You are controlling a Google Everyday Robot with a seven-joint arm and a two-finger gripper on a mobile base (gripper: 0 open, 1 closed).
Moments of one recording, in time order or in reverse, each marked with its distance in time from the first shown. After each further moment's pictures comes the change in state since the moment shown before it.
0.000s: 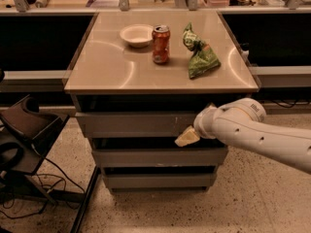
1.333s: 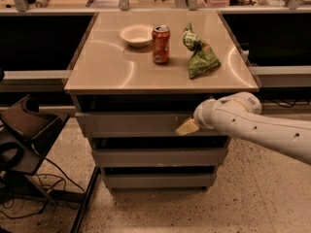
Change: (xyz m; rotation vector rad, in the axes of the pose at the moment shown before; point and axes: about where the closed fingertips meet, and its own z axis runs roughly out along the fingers) arm -0.015 -0.034 0.035 0.029 -0.046 -0.003
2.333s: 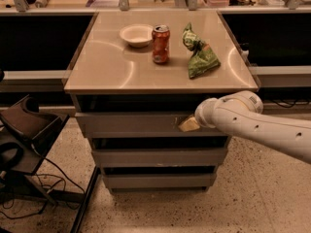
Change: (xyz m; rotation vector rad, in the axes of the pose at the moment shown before) arm -0.001 0.000 -0.002 -0.005 0.002 0.003
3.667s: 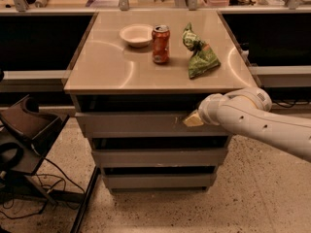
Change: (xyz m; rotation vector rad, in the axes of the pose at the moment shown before) arm -0.008 -0.022 -0.036 0.058 -0.016 -0.027
